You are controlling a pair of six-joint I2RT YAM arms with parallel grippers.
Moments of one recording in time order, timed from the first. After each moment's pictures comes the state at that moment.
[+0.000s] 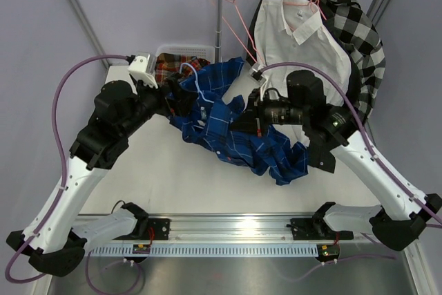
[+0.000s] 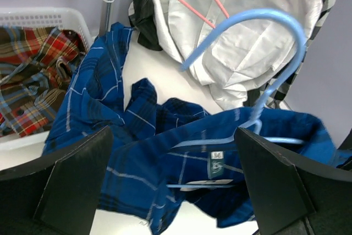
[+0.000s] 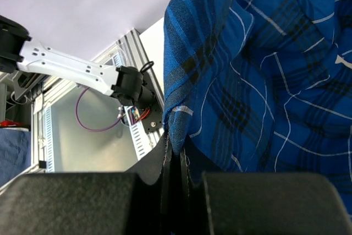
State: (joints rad) left arm -0.55 0.99 1.37 -0.53 0.03 -0.33; right arm 0.69 1.20 1.46 -0.59 -0.60 0.28
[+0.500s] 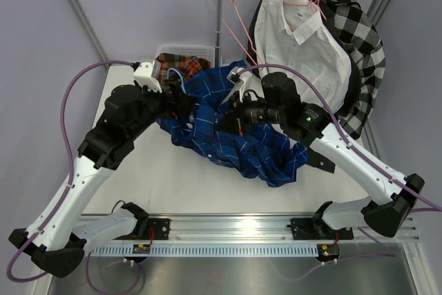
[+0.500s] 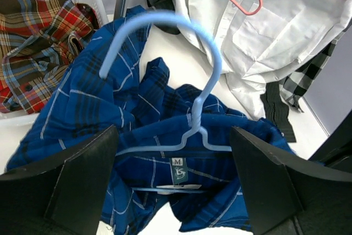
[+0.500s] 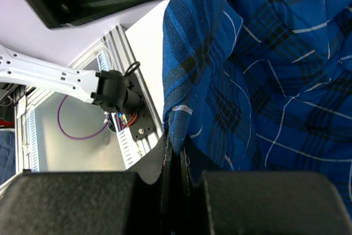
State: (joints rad) left arm -0.55 0.98 1.28 -0.51 -0.03 -0.35; right arm 0.78 1.33 1.43 -0.47 -0.51 0.29
